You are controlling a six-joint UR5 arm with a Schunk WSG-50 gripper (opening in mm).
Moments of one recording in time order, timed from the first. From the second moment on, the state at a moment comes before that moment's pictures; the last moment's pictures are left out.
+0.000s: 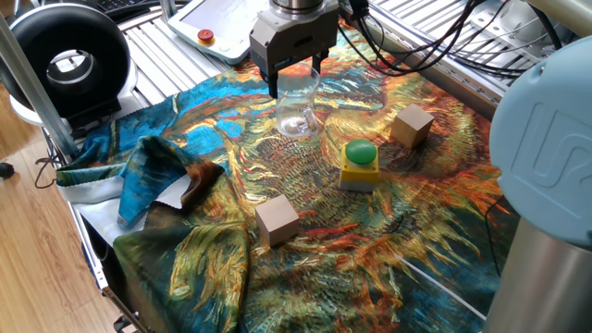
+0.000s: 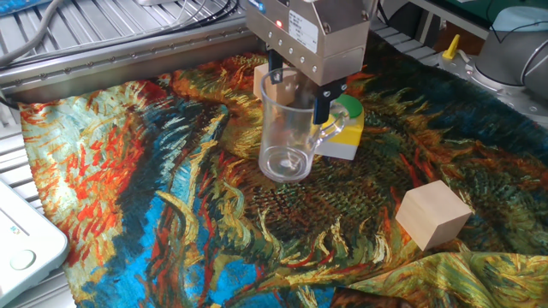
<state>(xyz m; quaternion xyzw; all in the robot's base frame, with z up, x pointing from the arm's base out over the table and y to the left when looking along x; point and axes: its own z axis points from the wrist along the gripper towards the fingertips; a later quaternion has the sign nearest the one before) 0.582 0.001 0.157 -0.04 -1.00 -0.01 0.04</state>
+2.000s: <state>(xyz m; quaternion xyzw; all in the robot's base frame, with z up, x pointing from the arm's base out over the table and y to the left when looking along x) 0.591 -0.007 0.151 -0.01 -1.00 0.00 0.02</state>
